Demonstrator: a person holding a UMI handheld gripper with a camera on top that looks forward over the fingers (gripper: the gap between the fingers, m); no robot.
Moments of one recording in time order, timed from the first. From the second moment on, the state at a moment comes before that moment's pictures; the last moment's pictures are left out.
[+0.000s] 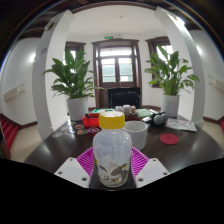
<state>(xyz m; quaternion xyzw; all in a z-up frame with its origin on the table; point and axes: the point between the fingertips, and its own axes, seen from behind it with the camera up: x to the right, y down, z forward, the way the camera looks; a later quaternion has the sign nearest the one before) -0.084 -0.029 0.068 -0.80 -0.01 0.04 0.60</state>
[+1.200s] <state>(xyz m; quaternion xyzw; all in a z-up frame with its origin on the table) -0.100 0.112 0.153 -0.38 0.58 0.60 0.39</state>
